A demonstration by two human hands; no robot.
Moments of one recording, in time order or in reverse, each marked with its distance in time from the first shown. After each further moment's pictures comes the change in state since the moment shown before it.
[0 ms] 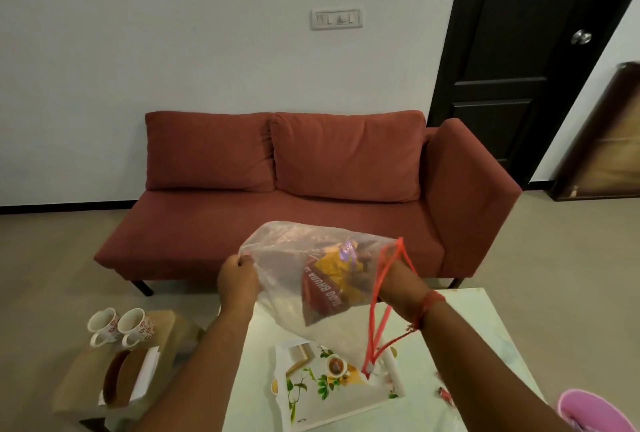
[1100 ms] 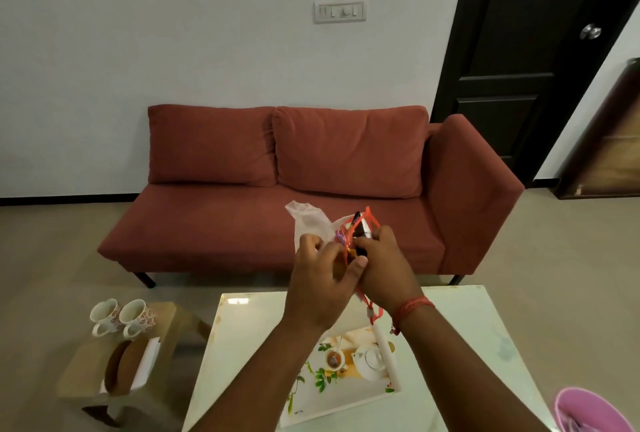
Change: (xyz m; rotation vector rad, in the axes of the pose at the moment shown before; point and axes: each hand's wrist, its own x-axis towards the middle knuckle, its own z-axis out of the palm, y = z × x) left_hand -0.105 0.032 0.052 0.319 -0.253 0.866; right_hand -0.011 -0.023 0.016 -0.727 0.267 -0.288
